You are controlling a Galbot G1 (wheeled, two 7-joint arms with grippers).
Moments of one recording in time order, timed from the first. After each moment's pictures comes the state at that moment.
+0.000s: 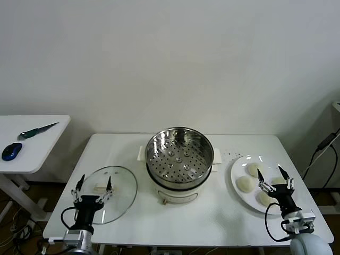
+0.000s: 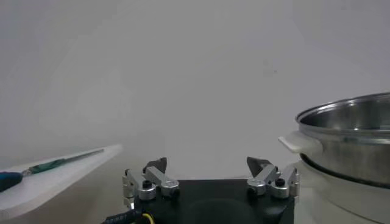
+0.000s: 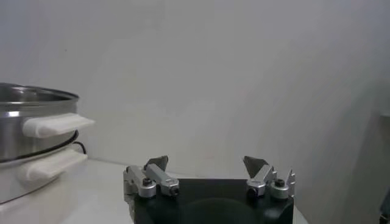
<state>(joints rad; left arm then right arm) 1.61 -1.55 -0.69 -2.05 0.12 -0.05 0.05 -1.34 1.03 0.72 1.64 0.25 0.04 -0.32</state>
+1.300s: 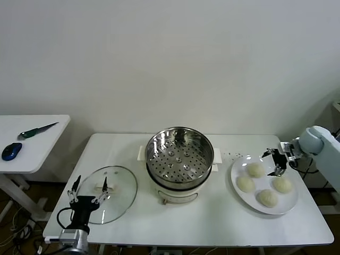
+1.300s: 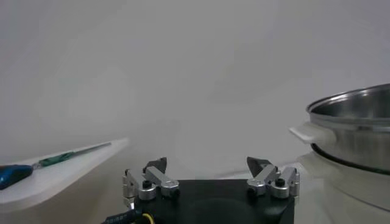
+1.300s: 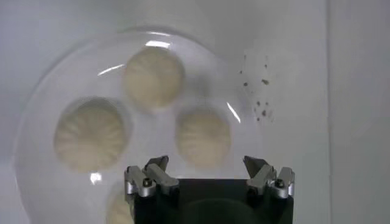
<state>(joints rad) 1.61 -1.51 -0.71 -2.02 0.08 -0.04 0.04 -0.02 0.75 -0.62 0.84 -0.26 0.13 -1.14</state>
